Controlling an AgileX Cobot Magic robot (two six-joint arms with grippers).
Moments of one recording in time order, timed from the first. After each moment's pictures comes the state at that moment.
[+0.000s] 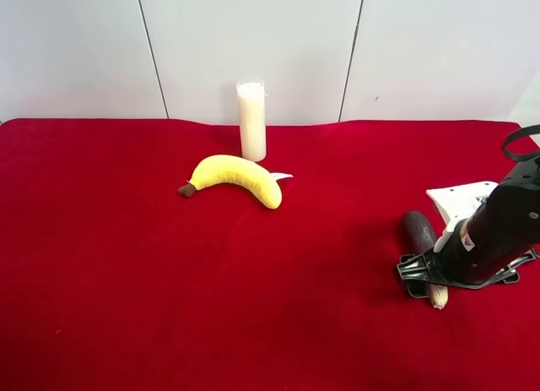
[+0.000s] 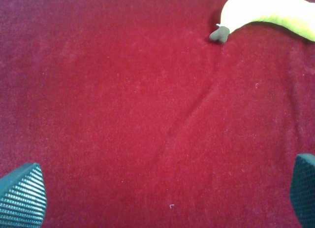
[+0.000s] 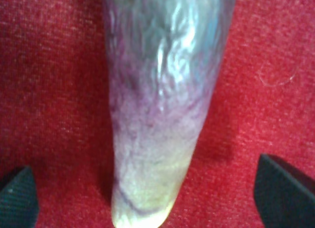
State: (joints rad) left arm -0.11 0.03 -0.51 -0.06 1.05 0.05; right arm 0.31 1.61 -0.48 -0.36 0.36 0.53
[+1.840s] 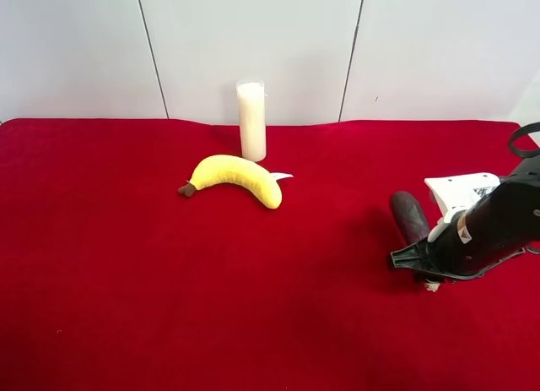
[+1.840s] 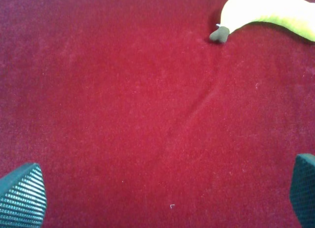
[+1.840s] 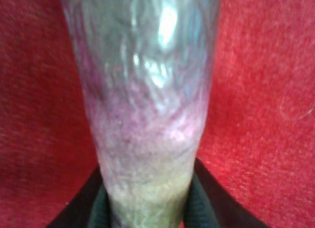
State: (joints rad) left arm -0.11 0.03 -0.51 -0.06 1.05 0.05; right arm 0.32 1.58 -0.48 -0.34 0.28 0.53
